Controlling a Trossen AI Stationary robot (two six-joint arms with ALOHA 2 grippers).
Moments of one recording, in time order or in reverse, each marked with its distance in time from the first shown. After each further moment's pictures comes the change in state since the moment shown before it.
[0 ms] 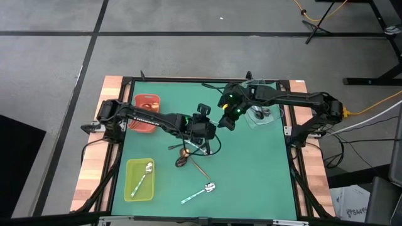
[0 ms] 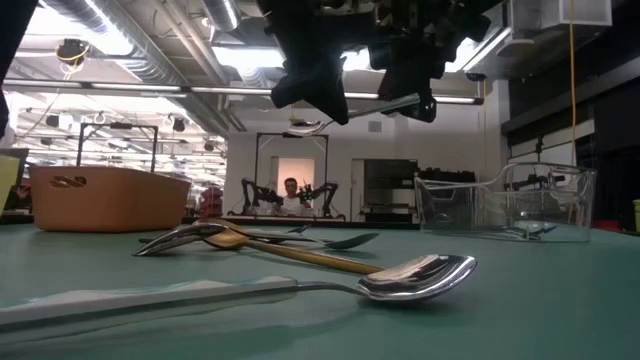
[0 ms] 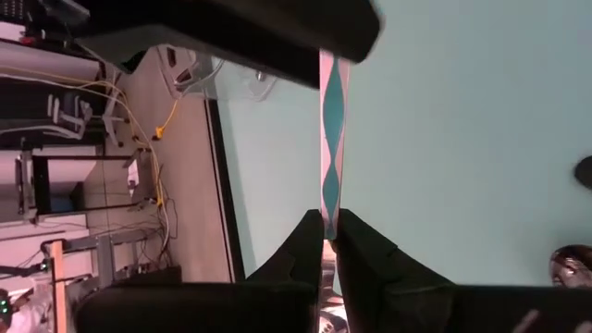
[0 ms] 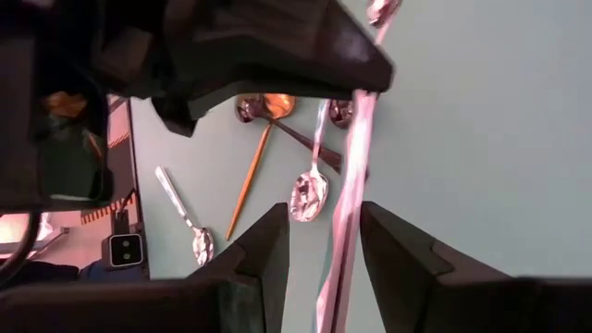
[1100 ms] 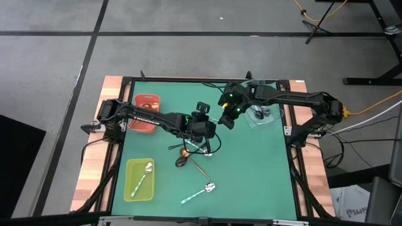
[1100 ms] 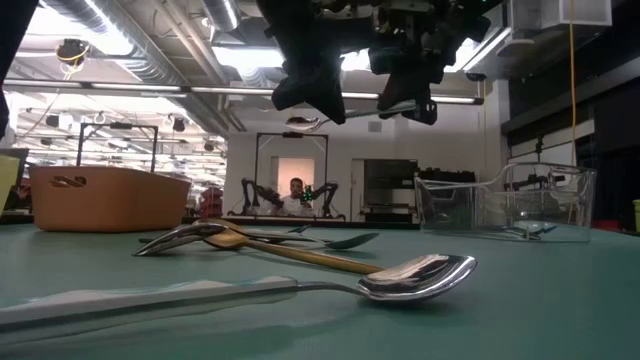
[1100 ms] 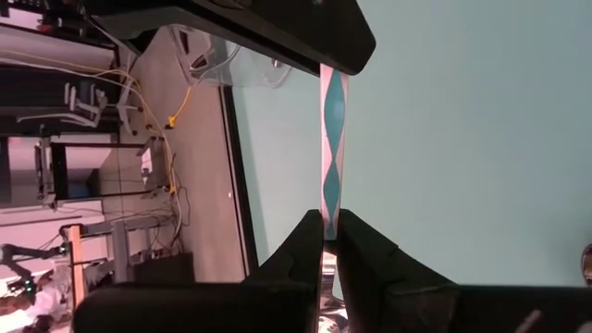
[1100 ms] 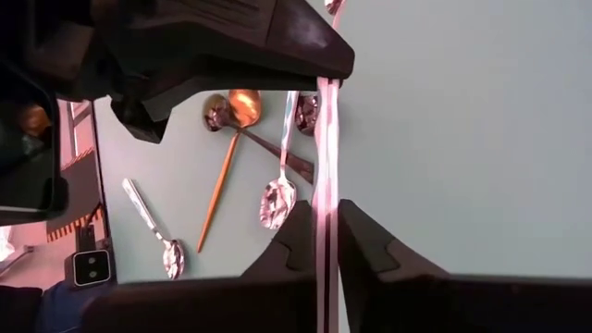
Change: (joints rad) left arm 0.008 0.000 0.000 0.000 -0.047 0.002; right arm -0.001 0.003 0.000 -0.005 0.073 -0.003
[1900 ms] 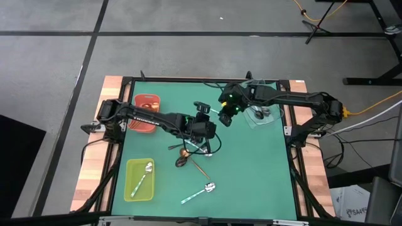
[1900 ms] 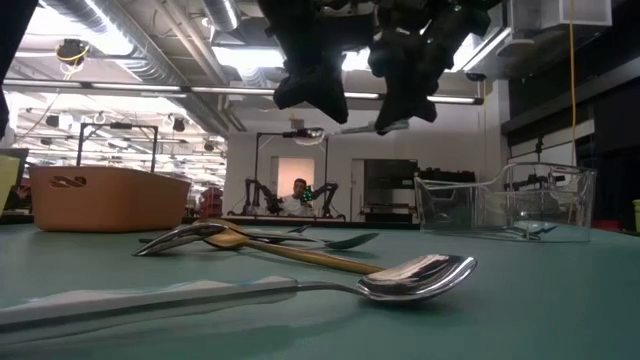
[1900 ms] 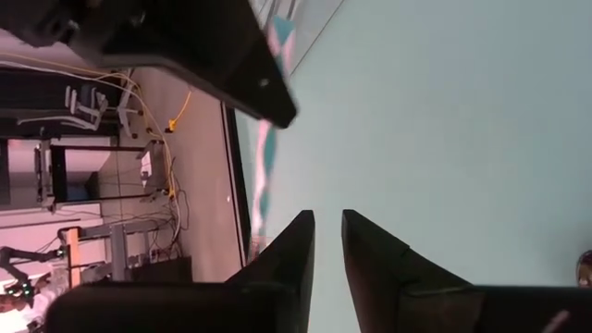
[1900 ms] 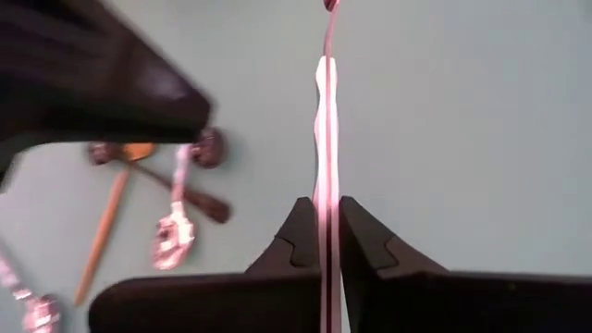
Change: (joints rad) left arm -0.009 0.000 0.000 0.007 0.006 -0.006; right arm 0.000 0.001 0.000 0.005 0.301 -0.052
